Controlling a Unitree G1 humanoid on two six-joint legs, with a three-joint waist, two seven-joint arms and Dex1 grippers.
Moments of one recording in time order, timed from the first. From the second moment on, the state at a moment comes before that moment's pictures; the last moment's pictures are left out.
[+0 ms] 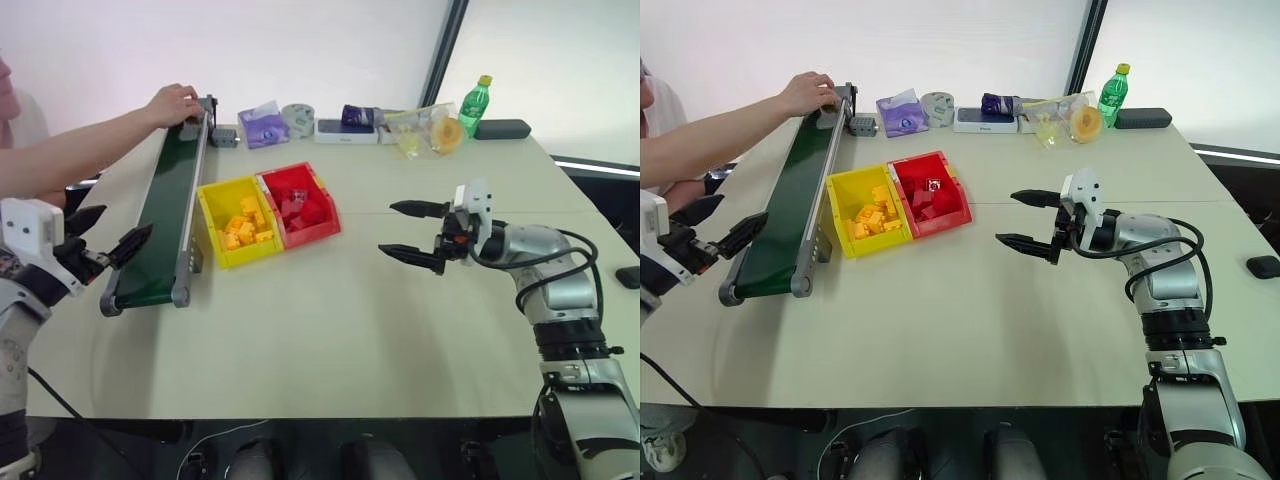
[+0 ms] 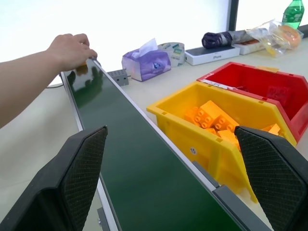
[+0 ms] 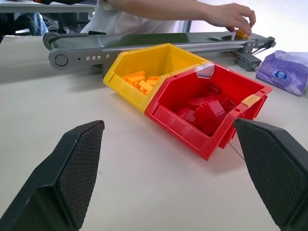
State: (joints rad) left arm -0.16 0.75 0.57 -0.12 -0.56 0.41 -0.68; right arm -0.65 -0.61 -0.05 0.24 0.41 0.17 1.23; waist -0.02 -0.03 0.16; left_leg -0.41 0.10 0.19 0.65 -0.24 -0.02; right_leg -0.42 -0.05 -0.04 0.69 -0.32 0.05
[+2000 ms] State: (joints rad) left arm 0.23 0.35 0.57 -0.60 -0.52 0.33 -0.28; right arm -0.63 -0.60 -0.04 0.24 0.41 0.17 1.23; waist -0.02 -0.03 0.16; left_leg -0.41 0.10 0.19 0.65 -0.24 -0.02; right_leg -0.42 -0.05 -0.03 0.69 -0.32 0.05
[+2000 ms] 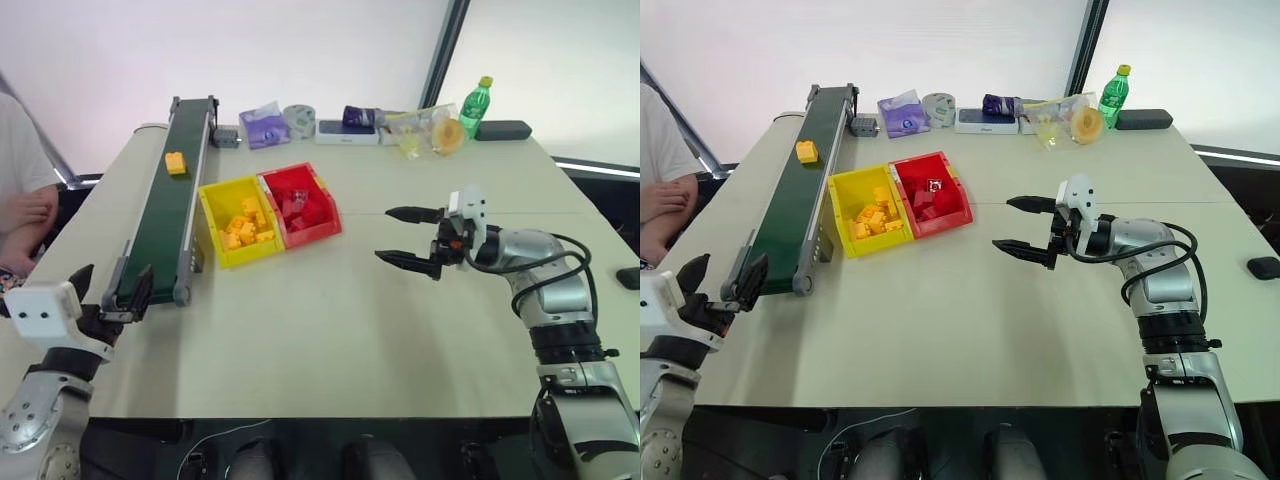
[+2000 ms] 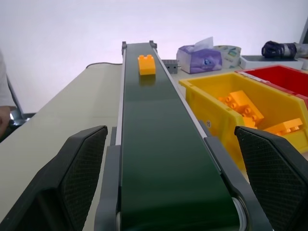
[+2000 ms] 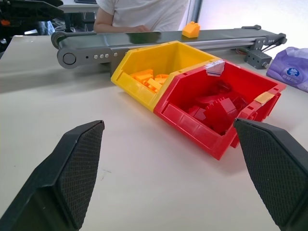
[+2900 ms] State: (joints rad) left arm -0.47 0.63 0.38 -0.18 -0.46 0.91 -0.09; right arm -0.62 -0.60 -0.05 0.20 0.41 0.21 1.21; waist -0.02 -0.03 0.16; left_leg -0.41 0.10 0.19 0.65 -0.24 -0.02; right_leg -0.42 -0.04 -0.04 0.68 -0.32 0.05
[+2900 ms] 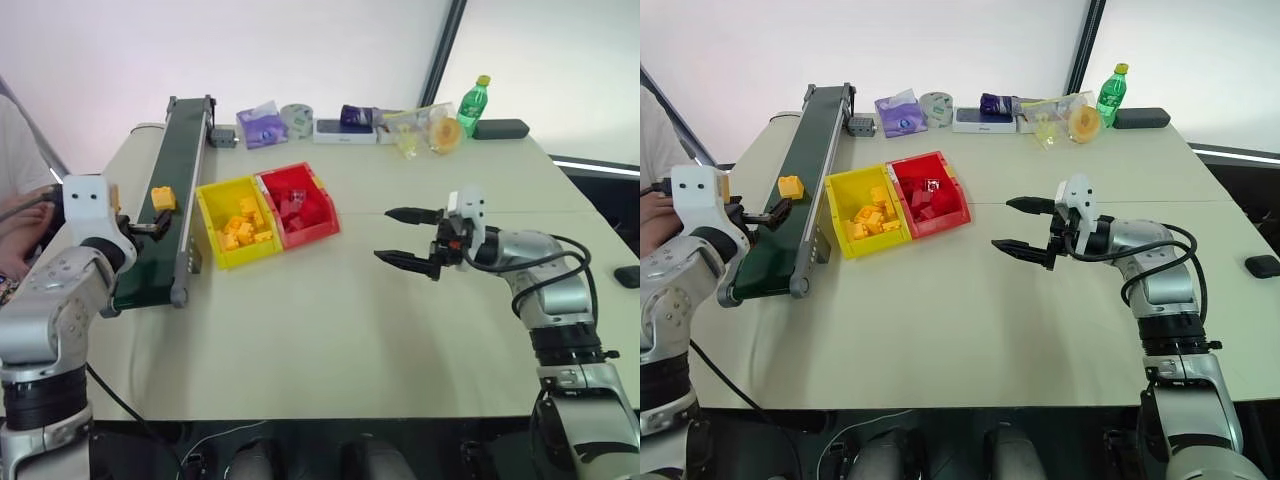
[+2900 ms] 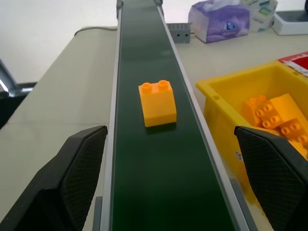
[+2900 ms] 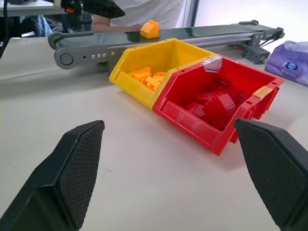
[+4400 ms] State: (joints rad) left arm -0.78 0.33 0.12 0.33 -0.23 0.53 -0.18; right arm -0.59 -0.60 -0.06 0.16 0.44 0.22 1.14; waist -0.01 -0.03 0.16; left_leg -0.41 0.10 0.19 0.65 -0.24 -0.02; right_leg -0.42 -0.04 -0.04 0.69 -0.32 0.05
